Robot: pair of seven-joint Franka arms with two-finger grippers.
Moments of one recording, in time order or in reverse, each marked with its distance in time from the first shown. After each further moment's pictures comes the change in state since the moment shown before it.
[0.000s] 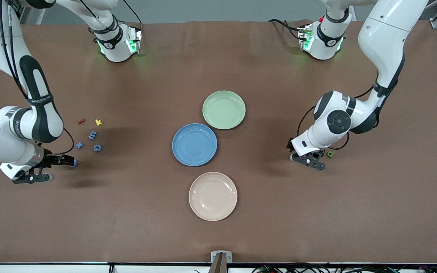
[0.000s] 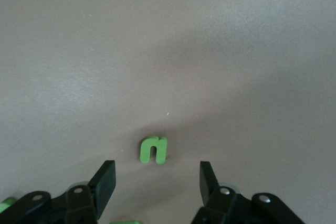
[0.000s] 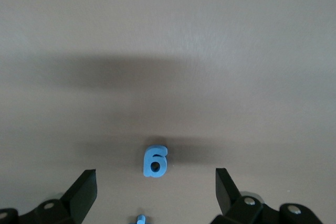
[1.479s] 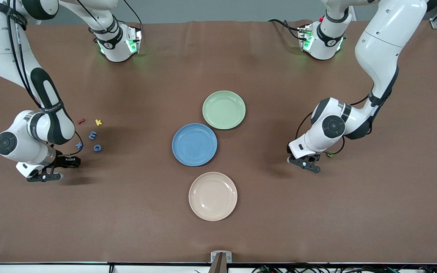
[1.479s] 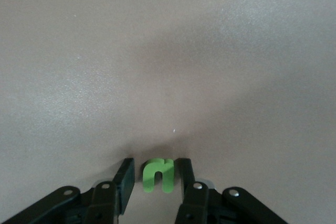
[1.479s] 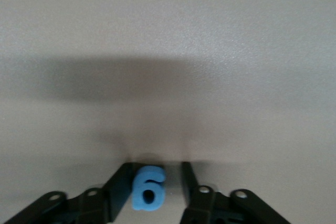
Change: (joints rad) left arm 0.006 0.076 0.007 0.015 0.078 0.073 0.000; right arm -0.011 0.074 0.002 -0.035 0.014 0.142 -0.004
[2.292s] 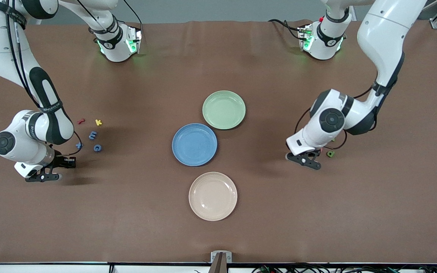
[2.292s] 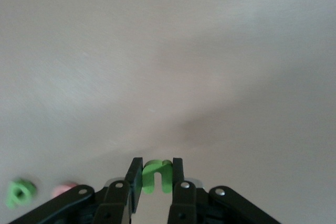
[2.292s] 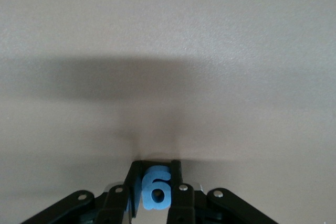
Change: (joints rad) left arm 0.000 -0.118 -0.108 0.029 0.004 -0.216 -0.187; right arm 0.000 -0.006 0.004 0.005 0.000 -0.027 0.000
